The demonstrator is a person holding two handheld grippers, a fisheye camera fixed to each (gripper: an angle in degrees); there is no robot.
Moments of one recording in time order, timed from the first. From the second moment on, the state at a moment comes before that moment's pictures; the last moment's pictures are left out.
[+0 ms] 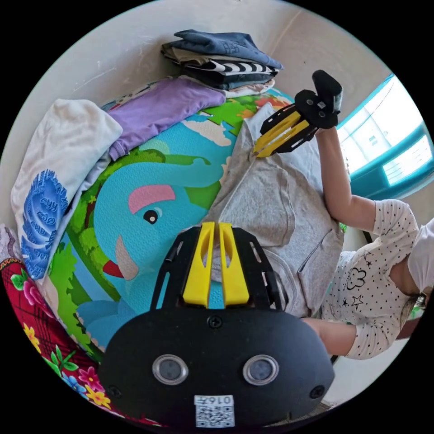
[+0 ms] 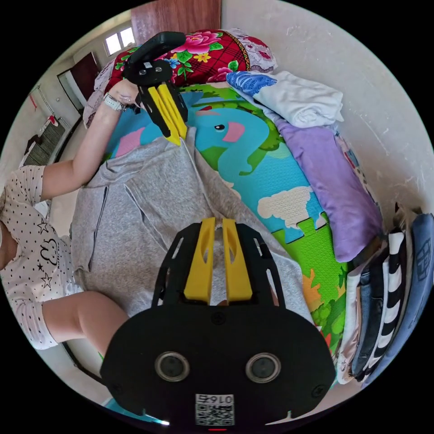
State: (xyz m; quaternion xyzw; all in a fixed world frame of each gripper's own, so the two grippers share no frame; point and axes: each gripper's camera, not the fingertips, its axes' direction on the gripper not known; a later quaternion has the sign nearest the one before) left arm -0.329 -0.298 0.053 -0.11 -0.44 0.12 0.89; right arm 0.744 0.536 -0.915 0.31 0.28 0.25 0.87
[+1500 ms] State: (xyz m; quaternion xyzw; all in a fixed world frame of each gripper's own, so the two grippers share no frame) left arm -0.282 -0.253 0.061 0.07 -0.53 -0.05 0.84; right arm 0.618 0.683 -0.860 0.39 0.27 0.46 0.75
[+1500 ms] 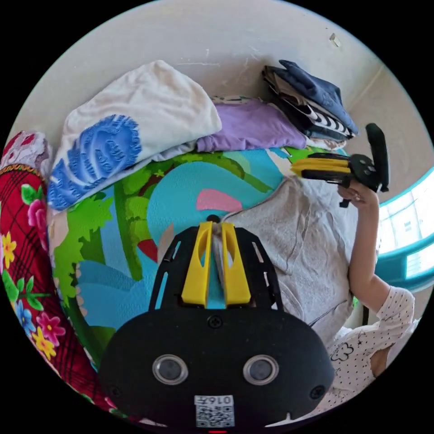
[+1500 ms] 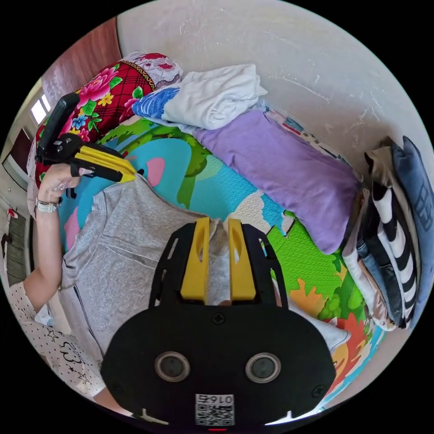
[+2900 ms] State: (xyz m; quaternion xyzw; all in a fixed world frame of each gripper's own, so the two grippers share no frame) left arm 0.120 -0.034 0.940 -0.01 -0.51 0.33 0.79; right arm -0.074 1.076 -0.369 0.58 0.35 0.54 0.50
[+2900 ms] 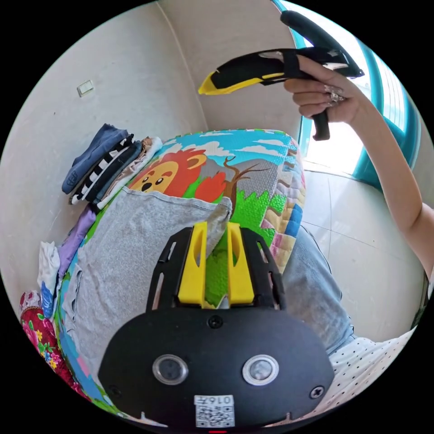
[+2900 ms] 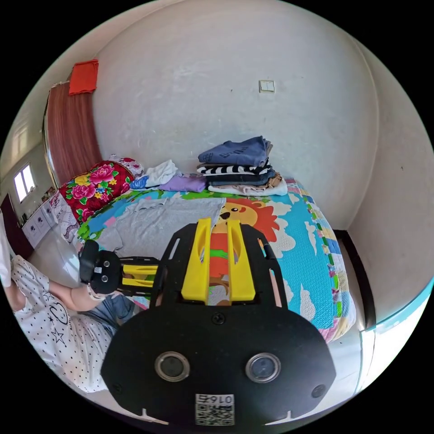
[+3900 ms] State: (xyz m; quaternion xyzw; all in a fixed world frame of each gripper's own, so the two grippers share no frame) left arm 0.157 -0.013 0.985 0.06 -0.38 0.27 0.88; right arm 0.132 1.095 -0.138 0.62 0.19 0.53 0.55
